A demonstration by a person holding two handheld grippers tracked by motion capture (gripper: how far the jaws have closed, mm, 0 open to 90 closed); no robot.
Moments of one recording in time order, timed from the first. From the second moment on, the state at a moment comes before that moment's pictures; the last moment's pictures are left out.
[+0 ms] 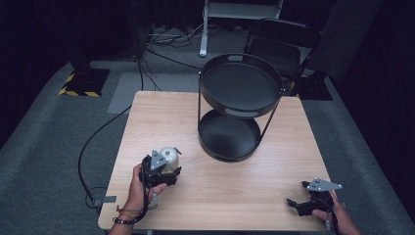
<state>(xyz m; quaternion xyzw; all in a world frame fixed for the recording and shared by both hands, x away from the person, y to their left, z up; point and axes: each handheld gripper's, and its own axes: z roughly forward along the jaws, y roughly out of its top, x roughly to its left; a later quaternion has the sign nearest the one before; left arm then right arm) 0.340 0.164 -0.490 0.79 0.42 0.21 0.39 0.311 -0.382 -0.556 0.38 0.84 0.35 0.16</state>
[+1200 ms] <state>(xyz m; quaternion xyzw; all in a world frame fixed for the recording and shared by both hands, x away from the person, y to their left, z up) 0.412 0.024 -0.424 0.80 0.35 0.20 0.44 0.312 -0.382 -0.556 0.38 0.84 0.35 0.16</state>
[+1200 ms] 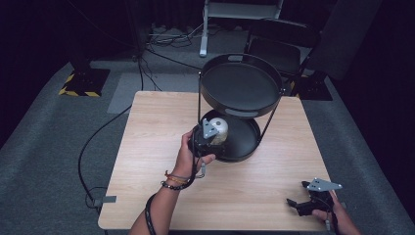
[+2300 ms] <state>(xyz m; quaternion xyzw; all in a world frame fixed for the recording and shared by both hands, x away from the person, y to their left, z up) 0.459 -0.039 -0.473 0.79 0.40 0.19 0.42 0.311 -0.382 -0.556 0.38 0.84 0.35 0.16</state>
